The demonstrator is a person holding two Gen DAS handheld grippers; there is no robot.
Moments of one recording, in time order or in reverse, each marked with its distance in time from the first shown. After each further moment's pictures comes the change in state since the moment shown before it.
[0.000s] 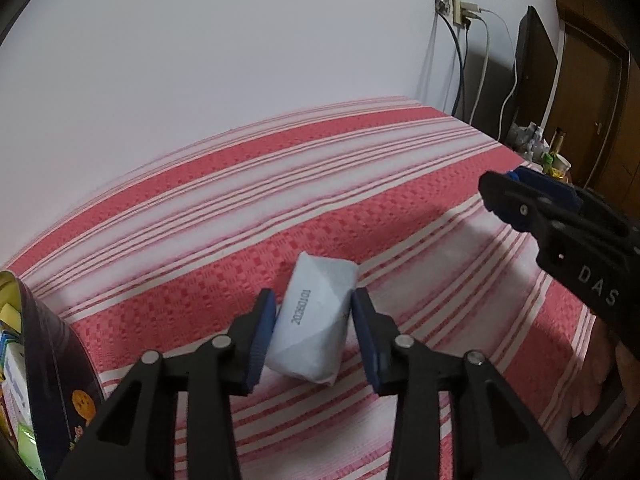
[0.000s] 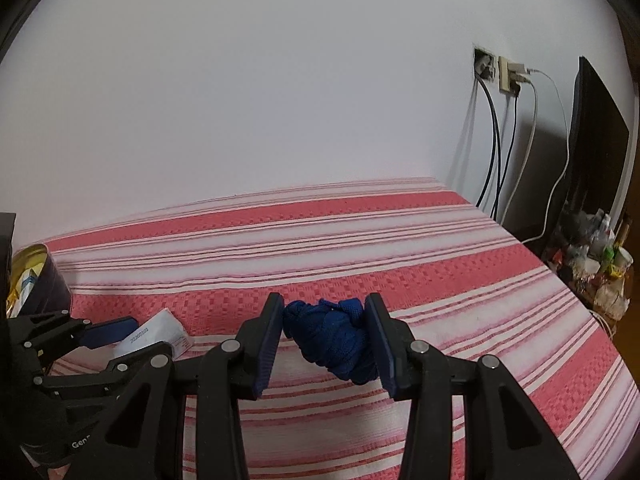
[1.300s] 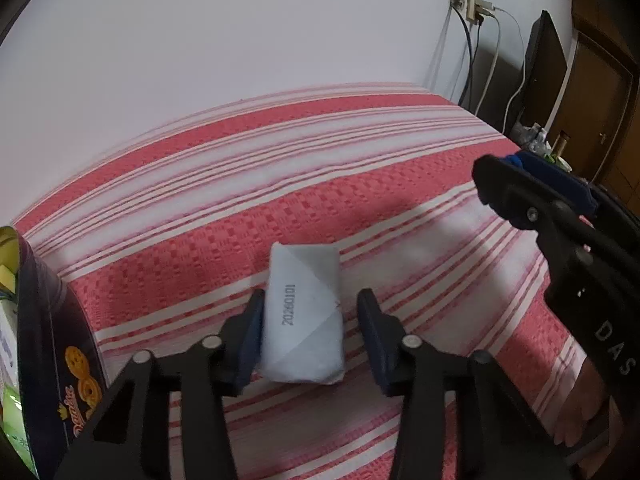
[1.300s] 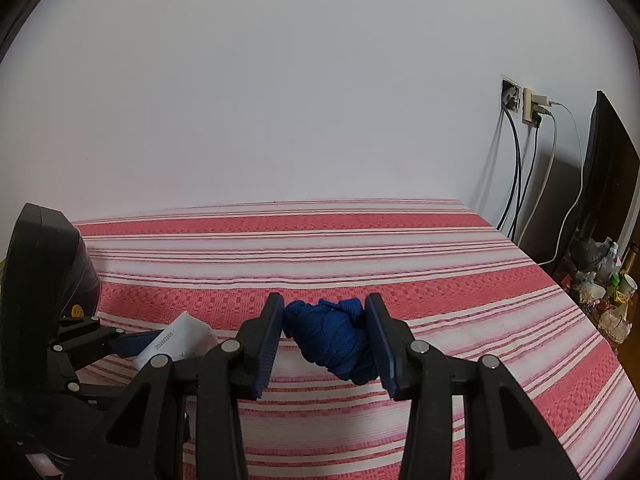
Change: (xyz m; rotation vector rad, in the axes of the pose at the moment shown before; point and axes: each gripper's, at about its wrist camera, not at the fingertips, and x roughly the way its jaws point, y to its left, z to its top) left arm -0.005 0.014 -0.015 -0.066 0.064 -0.020; right arm -0.025 0.045 -0.011 -0.069 -0.052 0.033
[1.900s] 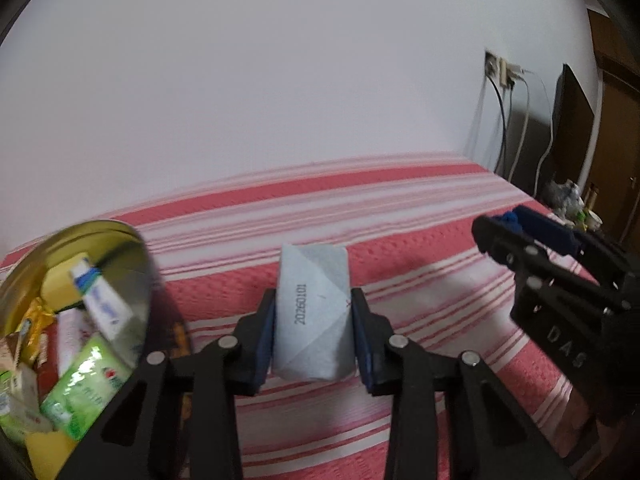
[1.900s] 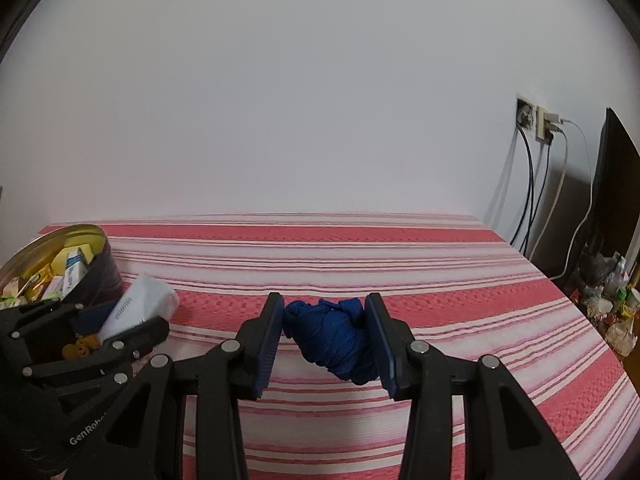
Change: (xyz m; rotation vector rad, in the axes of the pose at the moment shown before) left arm -0.062 0.018 -0.026 -0.094 -0.264 0.178; right arm -0.015 0.027 -0.002 -0.042 -0.055 0.044
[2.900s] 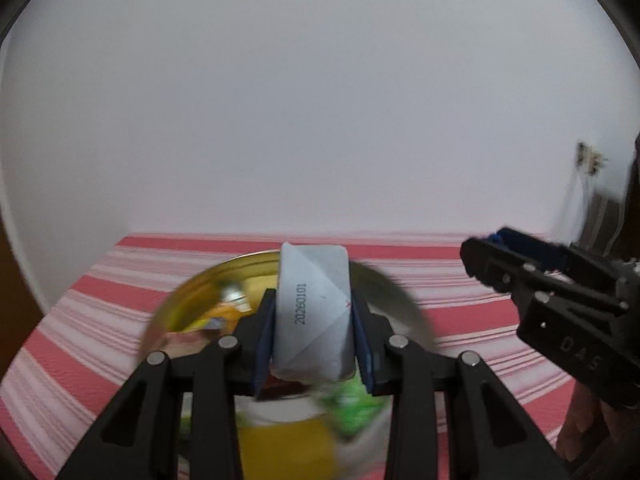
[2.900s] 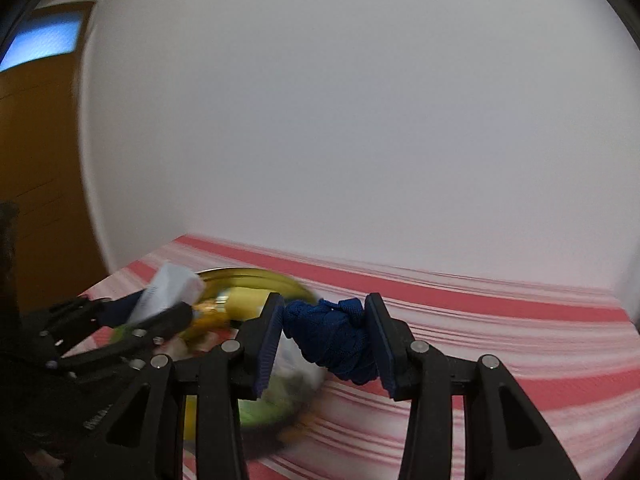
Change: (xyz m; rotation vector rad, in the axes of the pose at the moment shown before) left arm -0.103 0.148 0.003 -0.204 -0.128 0.317; right arm -0.027 0.145 0.067 -0.150 -0.067 0.495
